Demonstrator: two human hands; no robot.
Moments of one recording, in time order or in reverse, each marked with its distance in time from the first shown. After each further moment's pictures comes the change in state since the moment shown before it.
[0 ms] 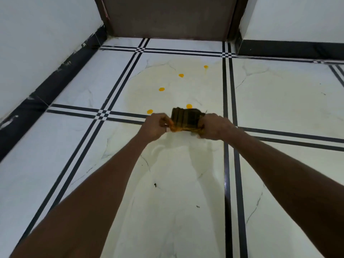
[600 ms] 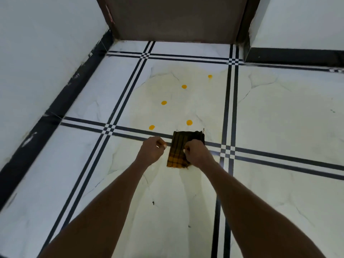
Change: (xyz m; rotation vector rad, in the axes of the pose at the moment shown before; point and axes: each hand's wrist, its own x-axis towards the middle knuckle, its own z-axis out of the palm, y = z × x) left_hand 0.019 0.029 -0.007 0.090 0.057 -0.334; right_hand 0.034 -0.017 0.014 0.476 -0.045 0.040
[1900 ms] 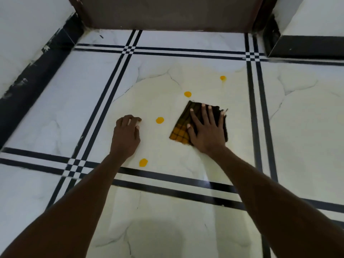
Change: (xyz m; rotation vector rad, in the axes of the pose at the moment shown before) left_hand 0.279 -0.113 -0.008 0.405 0.270 0.346; right_hand 0.269 0.058 0.003 -0.420 0.368 -0.029
